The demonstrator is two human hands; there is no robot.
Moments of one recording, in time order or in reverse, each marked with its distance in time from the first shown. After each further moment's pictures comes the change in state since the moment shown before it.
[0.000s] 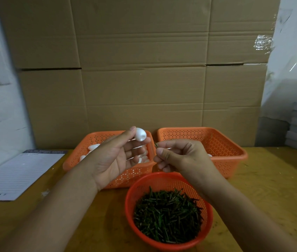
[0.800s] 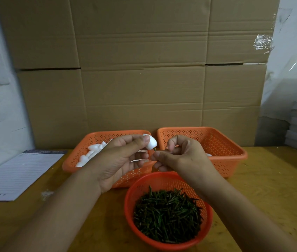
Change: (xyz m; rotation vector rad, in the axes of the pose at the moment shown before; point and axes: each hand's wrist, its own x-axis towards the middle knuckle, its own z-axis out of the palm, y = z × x) left_hand -0.003 -0.006 0.009 0.157 -0.038 0.053; right_hand -0.002 -0.007 0.006 -0.007 0.006 0.029
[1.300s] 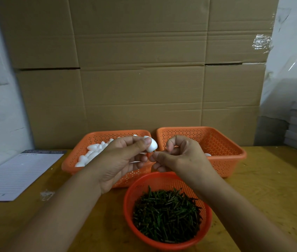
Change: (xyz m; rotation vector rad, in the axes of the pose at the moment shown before) left_hand 0.000 -0.002 0.003 0.058 0.011 -0.006; right_hand -0.001 0.000 0.001 -0.015 0.010 0.002
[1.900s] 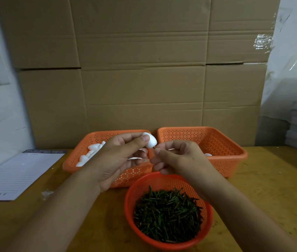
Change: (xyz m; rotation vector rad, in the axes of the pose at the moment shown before) left_hand -0.002 0.004 -0.004 0.054 0.004 0.054; right_hand 0.004 0.005 -0.003 -0.050 -0.050 0.080
